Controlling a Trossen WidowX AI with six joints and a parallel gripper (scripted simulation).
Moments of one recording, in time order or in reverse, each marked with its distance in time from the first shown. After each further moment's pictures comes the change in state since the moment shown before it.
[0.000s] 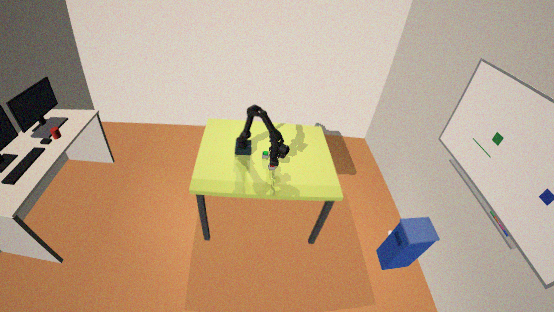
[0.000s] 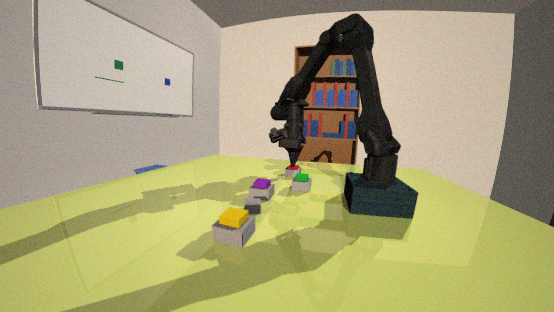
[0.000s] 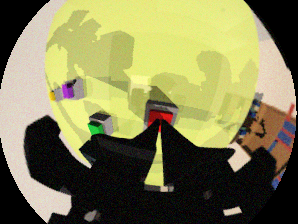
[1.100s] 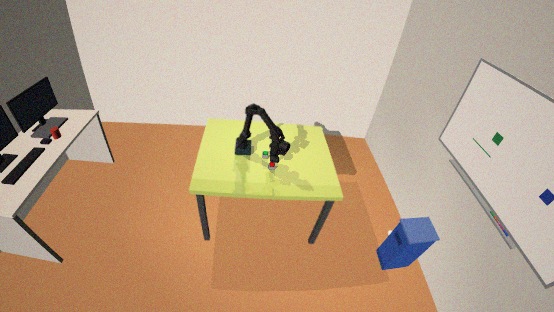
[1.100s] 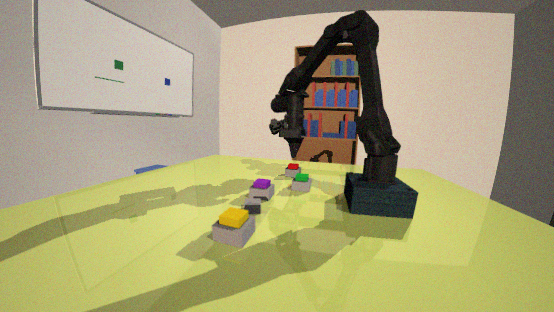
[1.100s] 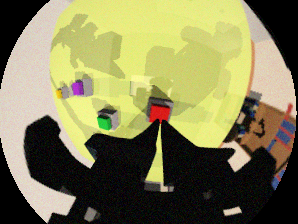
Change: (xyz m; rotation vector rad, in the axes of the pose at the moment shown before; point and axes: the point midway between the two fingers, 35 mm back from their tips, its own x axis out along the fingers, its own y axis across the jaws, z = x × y) arm -0.030 0.000 0.000 -0.001 0.001 0.001
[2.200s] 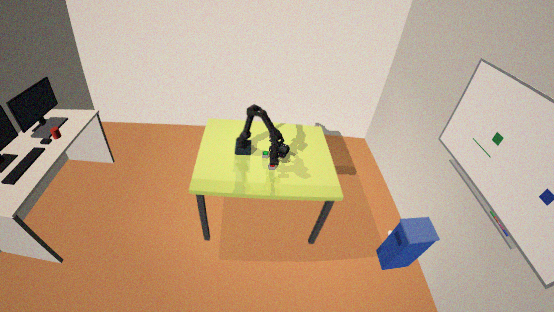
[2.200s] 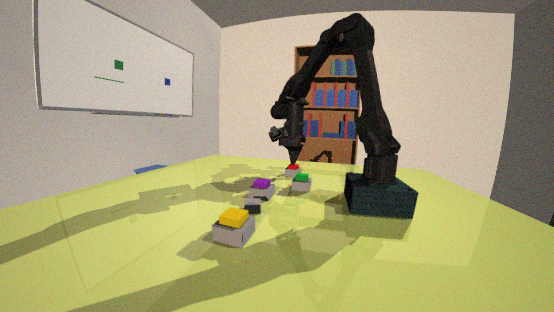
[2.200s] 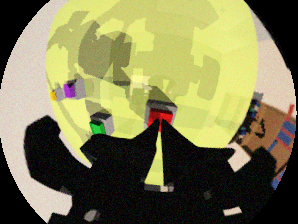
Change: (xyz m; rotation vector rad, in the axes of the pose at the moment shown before) arm 0.024 0.000 0.000 0.000 -0.003 -0.002
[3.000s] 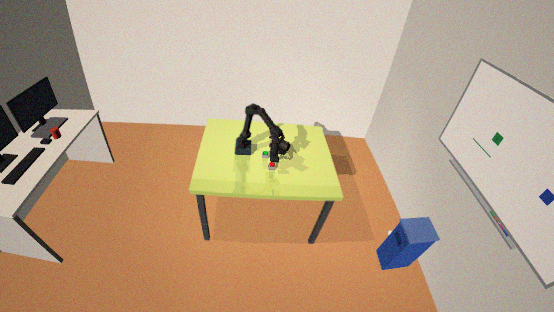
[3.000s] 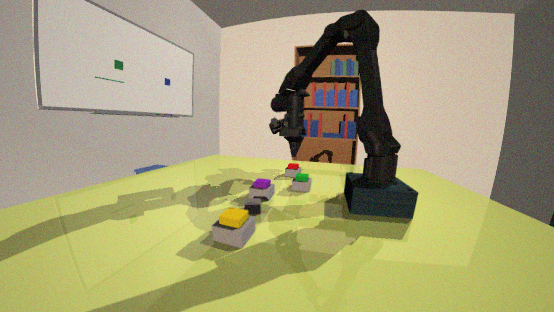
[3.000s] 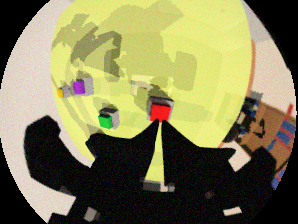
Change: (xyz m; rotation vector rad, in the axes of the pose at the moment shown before) arm -0.028 0.001 -0.001 -0.002 0.007 0.005
